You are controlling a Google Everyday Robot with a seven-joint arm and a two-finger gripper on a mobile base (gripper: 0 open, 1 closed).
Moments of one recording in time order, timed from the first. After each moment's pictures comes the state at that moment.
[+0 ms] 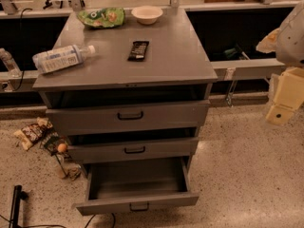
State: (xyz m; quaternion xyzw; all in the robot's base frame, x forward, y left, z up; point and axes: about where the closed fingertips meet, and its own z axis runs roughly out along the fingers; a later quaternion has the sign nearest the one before) arm 0.438 -0.217 0.976 -0.60 0.78 -0.03 0.16
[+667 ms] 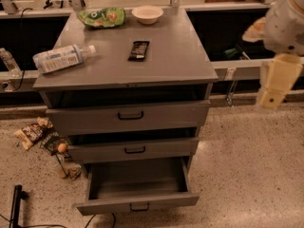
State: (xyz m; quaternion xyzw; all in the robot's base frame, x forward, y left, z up) arm 0.469 -0.206 0.982 -0.65 0.74 -0.04 0.16
